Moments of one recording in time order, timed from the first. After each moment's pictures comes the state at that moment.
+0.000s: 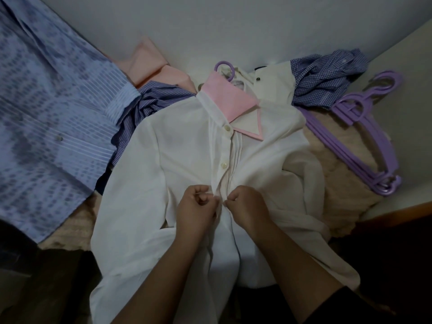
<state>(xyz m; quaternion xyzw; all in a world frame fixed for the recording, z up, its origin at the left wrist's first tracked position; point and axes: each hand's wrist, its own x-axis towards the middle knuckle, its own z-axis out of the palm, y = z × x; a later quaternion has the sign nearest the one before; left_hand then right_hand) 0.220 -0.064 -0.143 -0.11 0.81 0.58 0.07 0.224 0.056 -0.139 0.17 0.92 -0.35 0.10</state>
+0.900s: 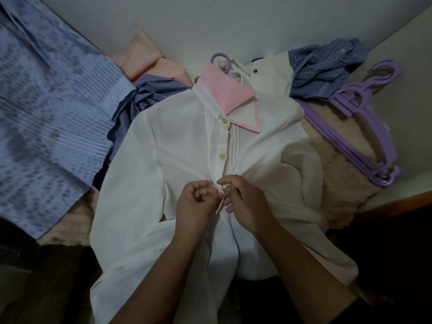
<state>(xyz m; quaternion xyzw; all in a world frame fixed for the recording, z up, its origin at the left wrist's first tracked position) 0.228 -0.059 -0.145 -0.13 0.68 0.71 0.10 0.243 0.057 -0.129 0.11 0.83 -0.54 0.03</state>
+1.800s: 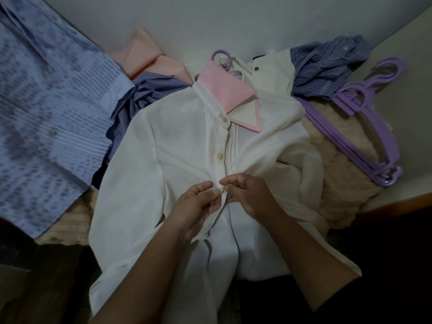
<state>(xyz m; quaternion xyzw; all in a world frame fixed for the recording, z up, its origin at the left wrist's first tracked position) 0.209 -0.072 -0.144 -0.20 0.51 0.79 0.30 0.227 0.069 -0.134 0.16 0.72 -0.67 0.08</state>
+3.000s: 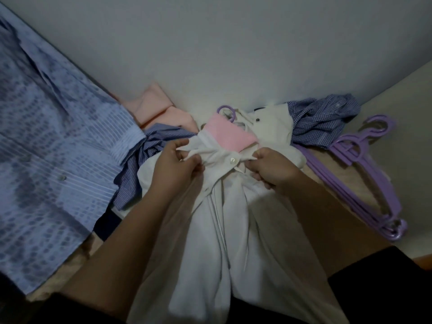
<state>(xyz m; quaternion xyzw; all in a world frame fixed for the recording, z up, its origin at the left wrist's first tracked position) 0.088 -0.076 -0.047 0.00 0.77 0.63 0.02 0.118 0.127 -0.038 0.17 0.81 -0.56 0.08</state>
